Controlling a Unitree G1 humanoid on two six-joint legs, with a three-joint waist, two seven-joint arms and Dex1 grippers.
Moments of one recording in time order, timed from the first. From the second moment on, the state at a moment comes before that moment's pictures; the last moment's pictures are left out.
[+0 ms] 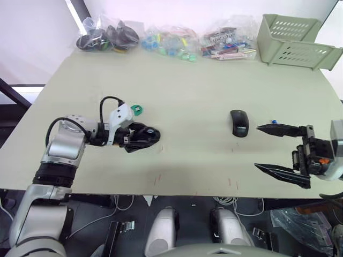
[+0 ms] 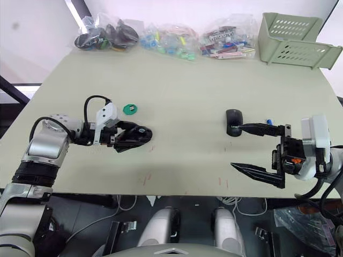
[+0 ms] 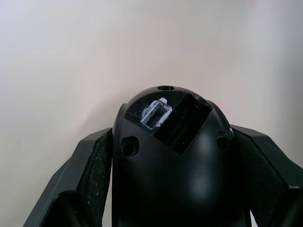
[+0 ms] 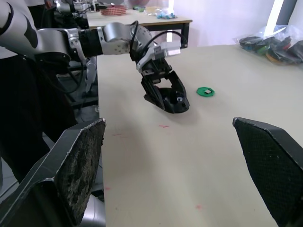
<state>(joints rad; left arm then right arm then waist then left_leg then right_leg) -0.54 0.85 -0.12 0.08 -0.22 0.45 -1.31 0.07 -0.84 -0.42 -0.60 0.95 0.46 1.09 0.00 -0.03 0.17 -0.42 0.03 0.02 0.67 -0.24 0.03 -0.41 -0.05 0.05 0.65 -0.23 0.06</state>
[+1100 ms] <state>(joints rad) -0.77 0.46 -0.58 0.10 0.08 0.48 -1.11 0.32 -0.81 -0.61 -0.63 0.93 0.47 1.06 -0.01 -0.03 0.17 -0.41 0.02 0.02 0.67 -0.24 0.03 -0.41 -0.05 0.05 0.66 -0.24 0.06</state>
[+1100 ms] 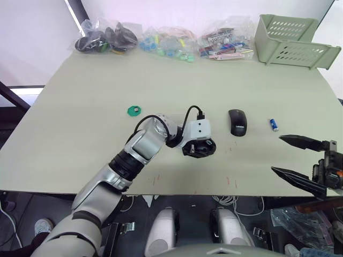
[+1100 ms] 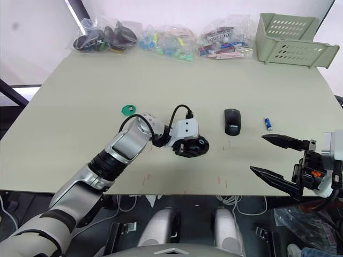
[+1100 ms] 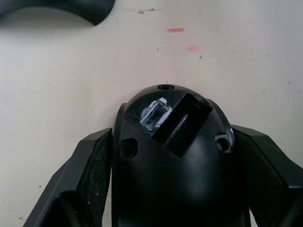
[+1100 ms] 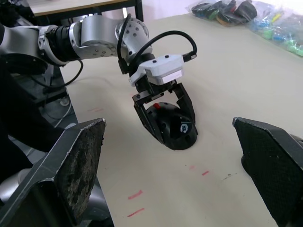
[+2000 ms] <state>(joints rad) -0.77 0.44 -0.54 0.15 0.07 0.47 -1.15 0.00 -0.78 -0.41 -0.40 0.70 0.72 0.47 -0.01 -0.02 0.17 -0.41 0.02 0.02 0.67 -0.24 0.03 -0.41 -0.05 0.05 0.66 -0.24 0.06</state>
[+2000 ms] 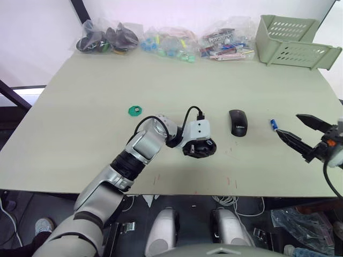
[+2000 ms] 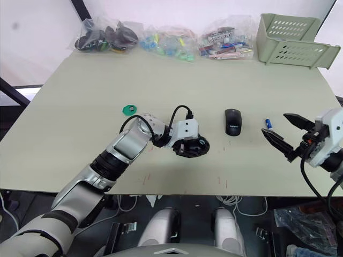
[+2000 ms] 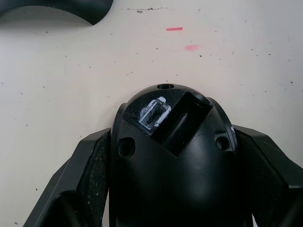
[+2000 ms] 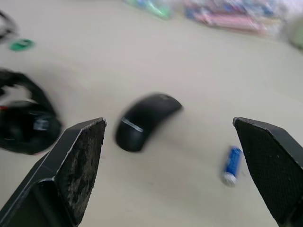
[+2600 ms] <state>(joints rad) -0.77 0.42 -0.53 0.16 0.08 0.49 -1.15 -0.27 -0.52 -0.30 -0.11 0.47 0.84 0.14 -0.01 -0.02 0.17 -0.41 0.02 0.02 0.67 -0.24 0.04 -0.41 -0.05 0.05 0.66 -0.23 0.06</state>
